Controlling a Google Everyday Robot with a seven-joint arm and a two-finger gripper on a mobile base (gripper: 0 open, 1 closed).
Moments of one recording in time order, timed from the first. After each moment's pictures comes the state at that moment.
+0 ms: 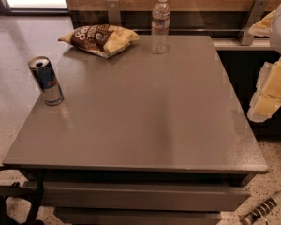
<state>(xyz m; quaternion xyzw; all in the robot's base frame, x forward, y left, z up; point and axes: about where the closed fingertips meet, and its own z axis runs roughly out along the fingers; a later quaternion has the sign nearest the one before) 0.438 -0.212 0.993 -0.60 0.78 -0.05 0.18</state>
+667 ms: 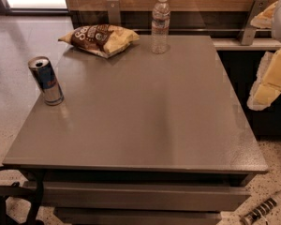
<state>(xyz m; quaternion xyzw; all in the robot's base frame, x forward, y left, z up) 0.455 -0.217 1.001 -0.60 0.78 -0.05 0.20</state>
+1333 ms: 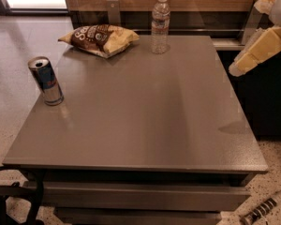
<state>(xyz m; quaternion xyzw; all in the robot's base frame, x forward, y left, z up) 0.543 -0.233 1.004 -0.51 0.78 0.01 0.35</state>
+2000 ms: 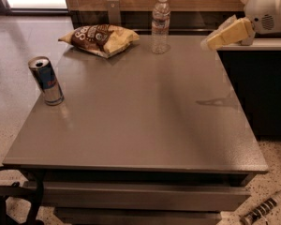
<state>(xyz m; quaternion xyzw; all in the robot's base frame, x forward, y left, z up) 0.631 -0.207 1.013 -0.46 0.71 0.08 0.53</state>
